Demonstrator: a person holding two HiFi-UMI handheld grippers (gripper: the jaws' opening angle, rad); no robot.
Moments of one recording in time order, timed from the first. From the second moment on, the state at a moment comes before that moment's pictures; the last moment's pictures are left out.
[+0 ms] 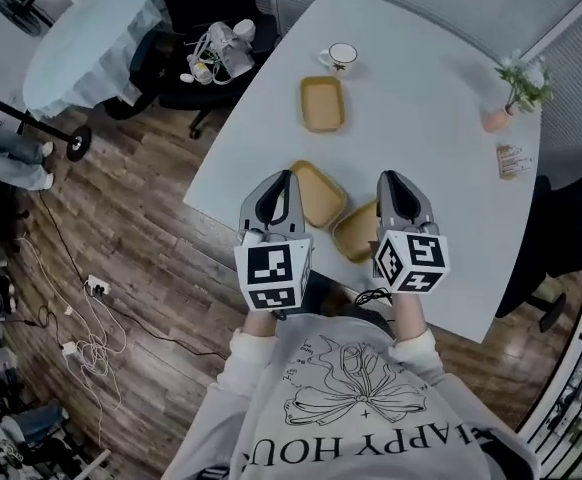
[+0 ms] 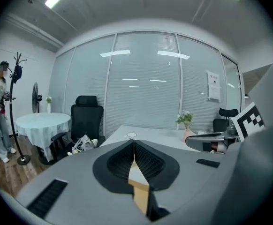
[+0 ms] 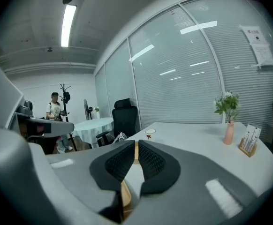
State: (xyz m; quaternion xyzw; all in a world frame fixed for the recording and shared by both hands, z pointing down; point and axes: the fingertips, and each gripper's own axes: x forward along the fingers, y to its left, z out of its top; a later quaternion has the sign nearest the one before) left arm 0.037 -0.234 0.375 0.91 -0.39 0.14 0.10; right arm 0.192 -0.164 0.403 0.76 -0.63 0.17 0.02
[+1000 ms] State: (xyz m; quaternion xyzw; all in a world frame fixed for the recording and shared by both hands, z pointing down) left arm 0.152 -0.142 0.540 0.93 -0.07 0.35 0.10; right arm 0.220 -0.054 0.535 0.83 -0.46 0.32 0.06
